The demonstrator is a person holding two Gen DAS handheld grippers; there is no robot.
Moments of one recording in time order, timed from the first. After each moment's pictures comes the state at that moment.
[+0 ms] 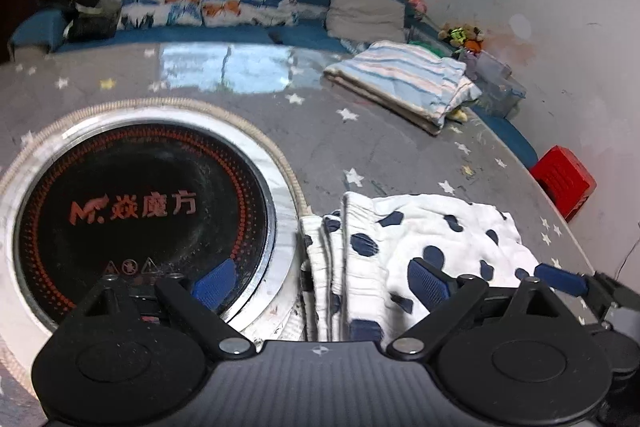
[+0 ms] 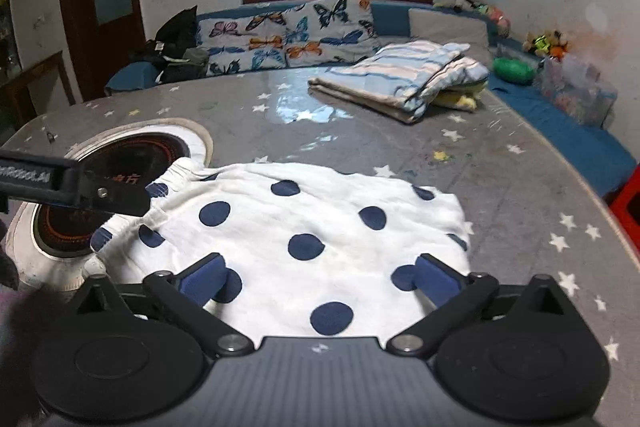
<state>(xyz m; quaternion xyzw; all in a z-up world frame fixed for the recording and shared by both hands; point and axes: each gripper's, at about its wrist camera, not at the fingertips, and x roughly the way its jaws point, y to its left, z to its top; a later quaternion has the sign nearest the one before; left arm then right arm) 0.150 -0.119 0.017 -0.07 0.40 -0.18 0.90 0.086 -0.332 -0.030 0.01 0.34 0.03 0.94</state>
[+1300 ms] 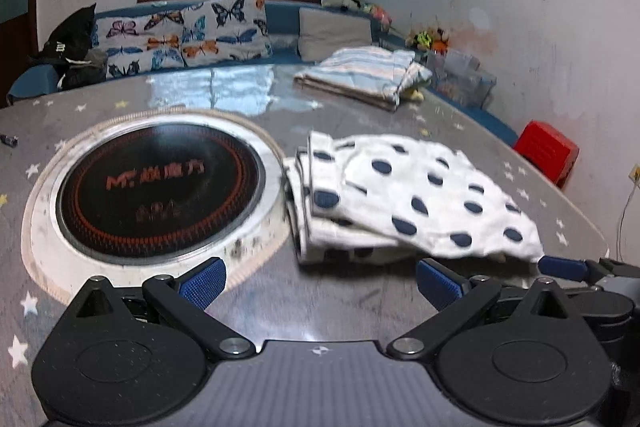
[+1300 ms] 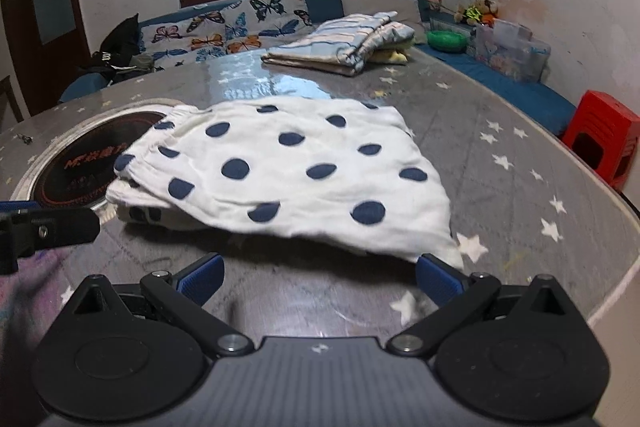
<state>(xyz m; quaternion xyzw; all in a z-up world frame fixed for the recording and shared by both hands) 0.044 -0.107 0.009 -0.01 0.35 -0.21 0.91 -0.005 -0.309 -0.044 0.05 0.36 -0.07 0.93</state>
